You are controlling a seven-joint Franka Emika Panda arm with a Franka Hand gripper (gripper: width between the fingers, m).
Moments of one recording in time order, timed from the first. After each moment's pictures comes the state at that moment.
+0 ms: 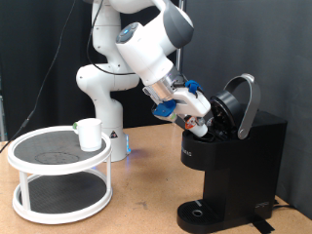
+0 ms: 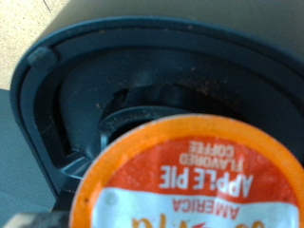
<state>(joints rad) 0.13 -0.12 -0.14 -2.32 0.82 2.18 1.73</state>
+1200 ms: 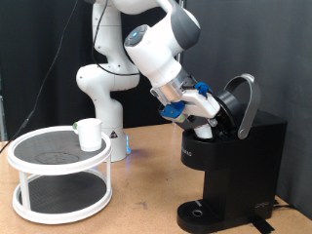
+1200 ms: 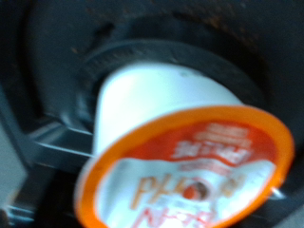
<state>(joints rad) 0.13 -0.10 -0.10 -2.30 0.83 2.13 1.73</state>
